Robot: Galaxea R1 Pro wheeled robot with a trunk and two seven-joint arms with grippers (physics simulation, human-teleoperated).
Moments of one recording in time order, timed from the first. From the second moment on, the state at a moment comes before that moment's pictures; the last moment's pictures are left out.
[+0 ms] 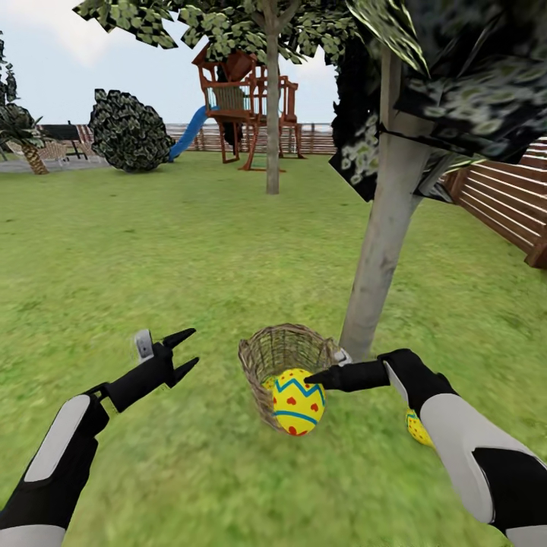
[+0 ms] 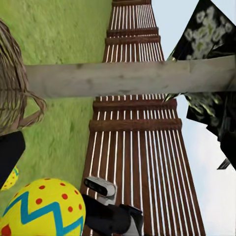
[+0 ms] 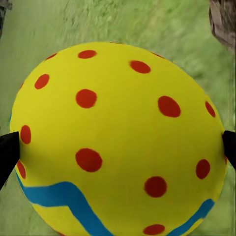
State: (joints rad) left arm -0.44 0.15 0.14 -1.33 1.62 0.85 0.04; right arm -0.98 -0.10 -0.03 -0.40 0.18 0.77 1.26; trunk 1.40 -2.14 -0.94
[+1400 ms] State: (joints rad) left arm -0.44 0.08 -0.01 -1.32 1.60 0.85 0.05; right arm -0.98 -0.28 -0.03 -0.41 0.18 0.64 0.93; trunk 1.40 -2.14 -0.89
